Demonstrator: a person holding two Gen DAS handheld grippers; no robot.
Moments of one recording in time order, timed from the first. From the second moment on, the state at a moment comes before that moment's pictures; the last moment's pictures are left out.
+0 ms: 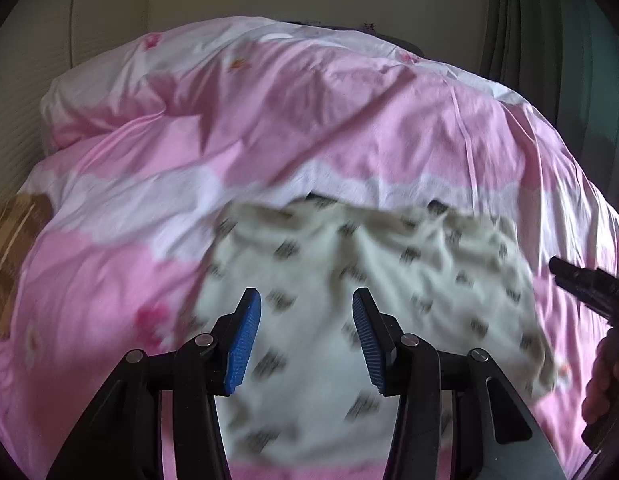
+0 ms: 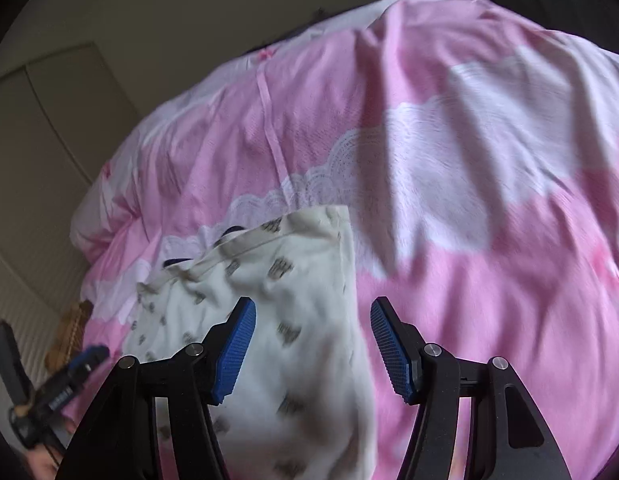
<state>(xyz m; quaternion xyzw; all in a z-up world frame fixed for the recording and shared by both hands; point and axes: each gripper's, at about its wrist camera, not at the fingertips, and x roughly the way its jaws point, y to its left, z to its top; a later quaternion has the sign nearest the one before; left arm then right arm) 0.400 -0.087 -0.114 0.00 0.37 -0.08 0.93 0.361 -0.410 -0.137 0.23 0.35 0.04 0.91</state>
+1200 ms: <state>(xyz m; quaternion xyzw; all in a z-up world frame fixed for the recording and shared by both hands) 0.454 -0.119 -0.131 0.04 0.37 -0.11 0.92 0.454 -0.389 -0.196 0.27 0.45 0.27 0.81</state>
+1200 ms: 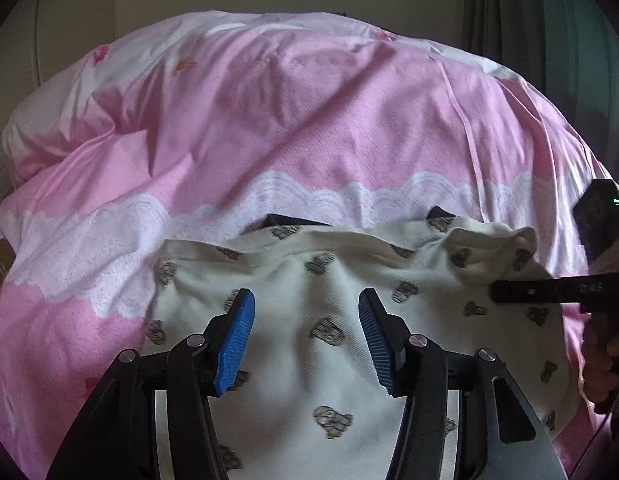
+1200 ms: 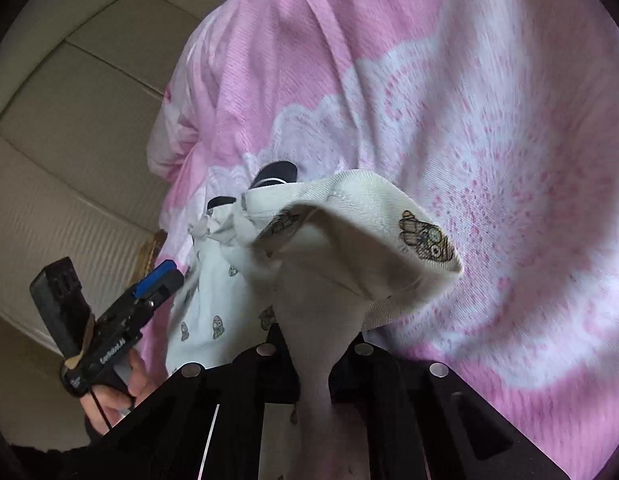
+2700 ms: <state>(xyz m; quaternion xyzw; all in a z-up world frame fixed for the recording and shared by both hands) 0.387 0.147 -0.122 -0.03 0.36 -0.04 0.93 0.417 -0.024 -0.122 0.01 0.48 -0.01 0.88</state>
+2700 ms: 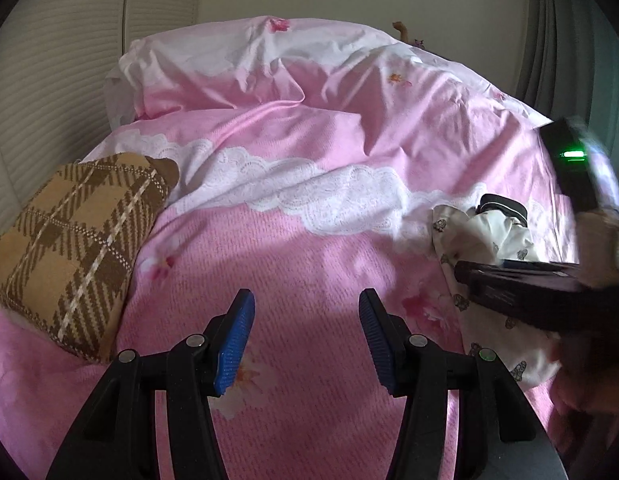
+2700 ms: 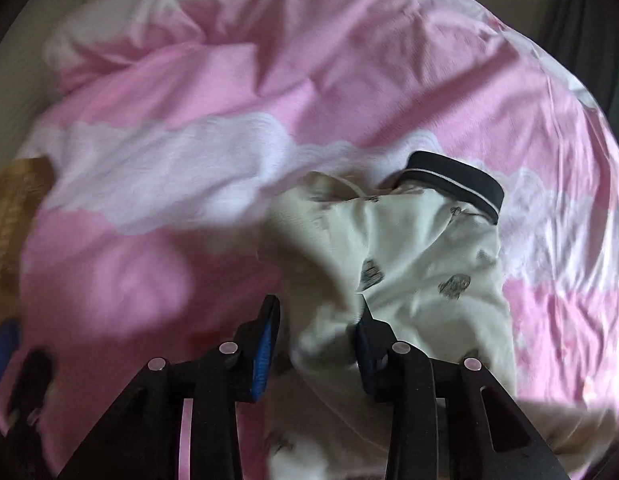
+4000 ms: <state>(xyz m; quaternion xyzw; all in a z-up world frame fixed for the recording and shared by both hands) 0.490 0.024 -0.168 -0.07 0.47 -0.26 0.84 0.271 -0.136 -0.178 0.24 0.36 0.14 0.89</state>
